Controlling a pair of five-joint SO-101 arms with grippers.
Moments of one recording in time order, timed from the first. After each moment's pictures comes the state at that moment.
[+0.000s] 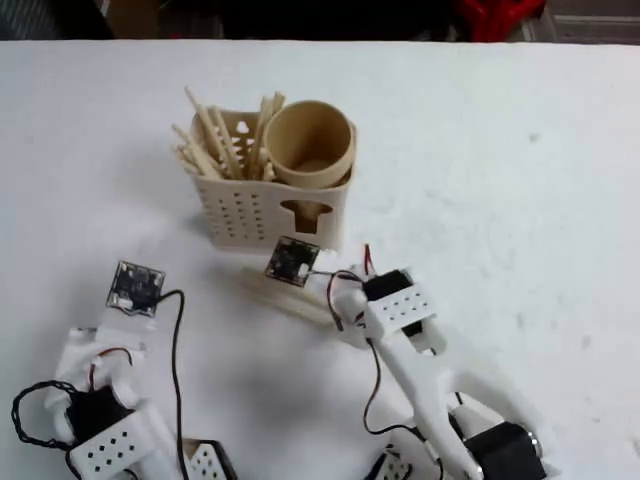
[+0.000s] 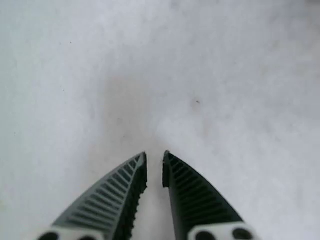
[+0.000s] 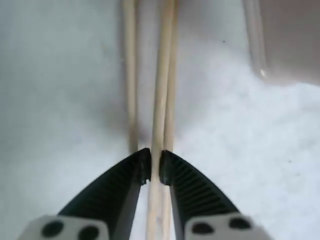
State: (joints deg) left arm -39.0 -99.0 97.5 66.2 -46.4; right arm -28.5 -21.8 57.1 49.8 45.6
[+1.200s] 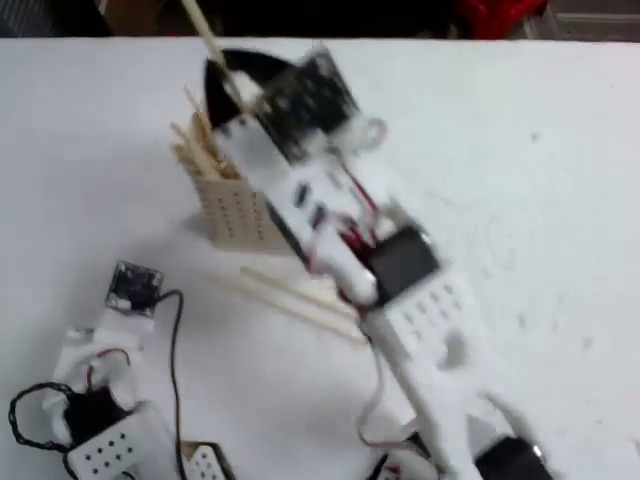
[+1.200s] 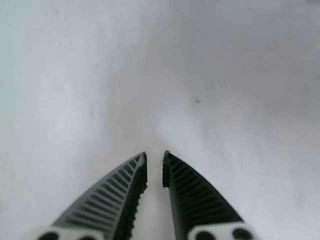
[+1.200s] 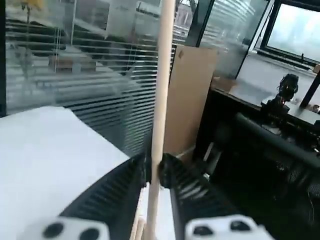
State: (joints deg) left arm -39.0 -99.0 97.5 66.2 -46.4; right arm -39.6 -23.2 3.3 28.5 15.4
